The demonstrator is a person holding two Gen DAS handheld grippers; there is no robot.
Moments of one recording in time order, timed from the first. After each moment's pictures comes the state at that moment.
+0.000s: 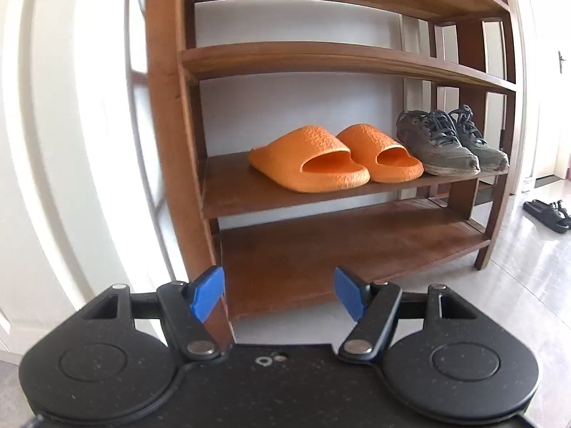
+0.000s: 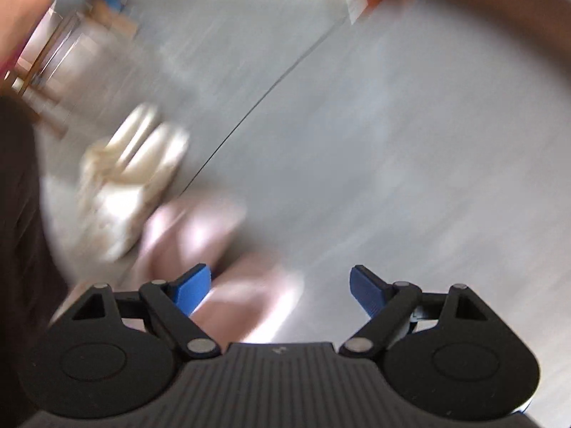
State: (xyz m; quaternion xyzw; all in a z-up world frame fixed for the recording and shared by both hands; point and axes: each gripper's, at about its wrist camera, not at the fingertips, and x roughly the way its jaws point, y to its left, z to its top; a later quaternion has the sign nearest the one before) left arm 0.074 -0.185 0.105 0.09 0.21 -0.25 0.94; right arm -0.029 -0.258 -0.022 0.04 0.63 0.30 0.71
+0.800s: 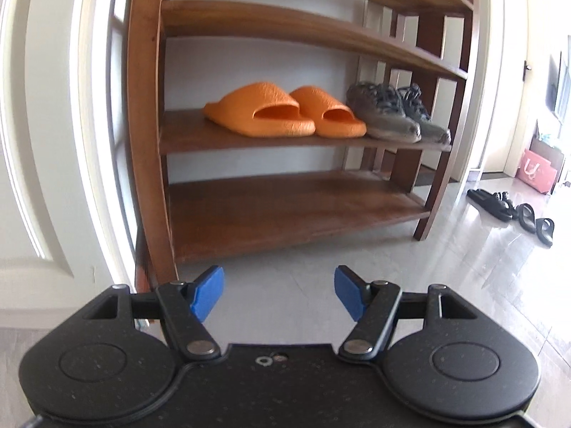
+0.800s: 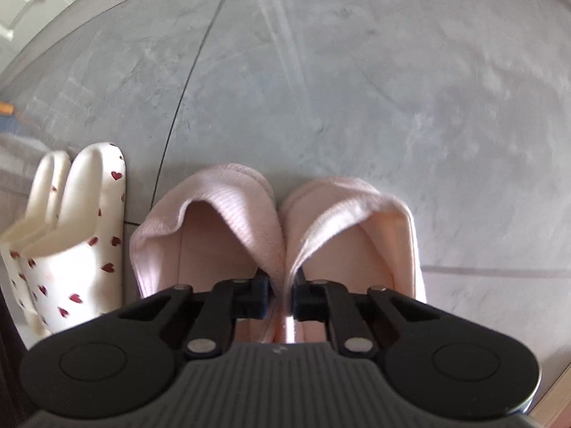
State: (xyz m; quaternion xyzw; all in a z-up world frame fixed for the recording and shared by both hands) left arm 0.046 -0.171 0.070 0.06 0.27 -0.33 0.90; right arm -0.078 -0.177 -0.080 0.14 0.61 0.02 0.78
